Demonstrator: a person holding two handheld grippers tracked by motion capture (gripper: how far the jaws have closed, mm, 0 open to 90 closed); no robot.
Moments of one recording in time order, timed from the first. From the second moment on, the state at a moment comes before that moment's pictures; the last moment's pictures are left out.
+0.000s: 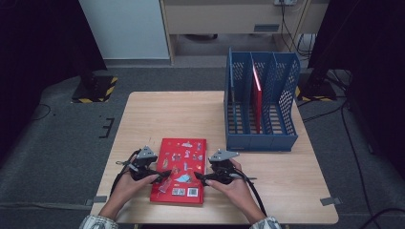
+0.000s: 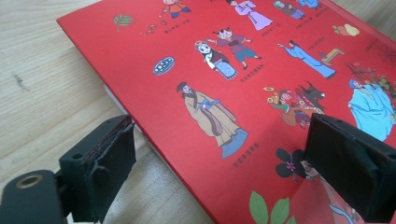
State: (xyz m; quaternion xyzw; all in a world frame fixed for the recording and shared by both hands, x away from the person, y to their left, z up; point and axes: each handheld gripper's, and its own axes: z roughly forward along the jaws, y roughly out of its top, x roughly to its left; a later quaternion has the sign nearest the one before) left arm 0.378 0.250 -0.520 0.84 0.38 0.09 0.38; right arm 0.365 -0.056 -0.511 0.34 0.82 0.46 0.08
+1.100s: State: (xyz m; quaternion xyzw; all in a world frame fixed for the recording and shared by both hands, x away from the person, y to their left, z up) left arm 0.384 0.245 -0.521 0.84 0.37 0.08 0.38; right arm 0.368 -0.050 -0.522 0.35 0.83 0.44 0.06
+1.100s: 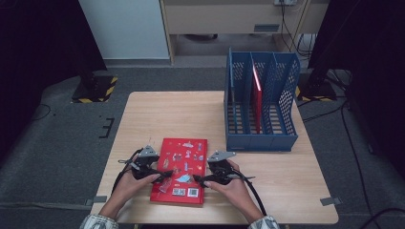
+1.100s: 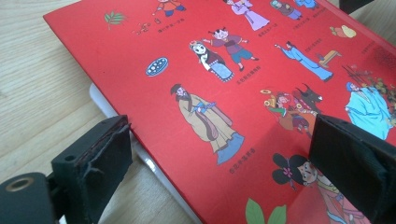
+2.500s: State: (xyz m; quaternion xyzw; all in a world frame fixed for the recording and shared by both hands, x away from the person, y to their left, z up) left arm 0.383 0.240 -0.521 0.84 0.36 0.08 0.39; right arm 0.389 -0.053 -0.534 0.39 0.81 0.45 -0.01
